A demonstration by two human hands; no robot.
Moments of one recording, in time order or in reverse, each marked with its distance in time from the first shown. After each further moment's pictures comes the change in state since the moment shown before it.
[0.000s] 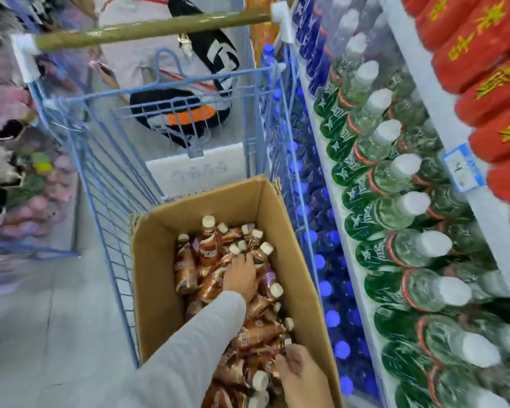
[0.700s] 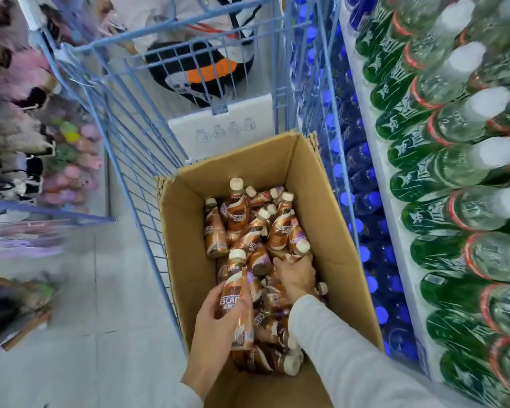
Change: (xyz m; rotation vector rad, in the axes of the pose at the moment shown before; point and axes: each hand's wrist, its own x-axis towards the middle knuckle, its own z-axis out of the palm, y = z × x) left_hand -0.201 -0.065 -0.041 -1.343 0.072 -0.447; right_hand 0.126 -0.066 0.077 0.244 0.155 0.163
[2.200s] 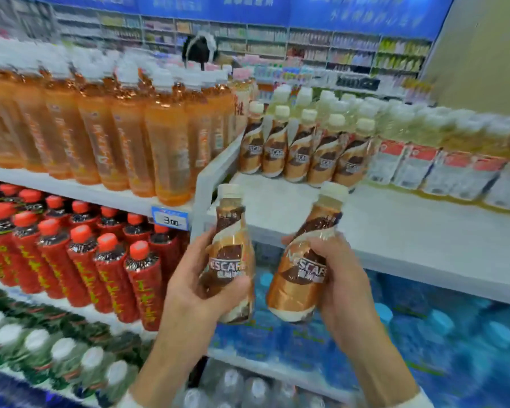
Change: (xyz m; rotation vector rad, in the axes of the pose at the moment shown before) left_hand -0.498 0.030 0.286 0.165 -1.435 0.956; right_hand -0.448 0.258 -0.562 1.348 0.659 -0.852
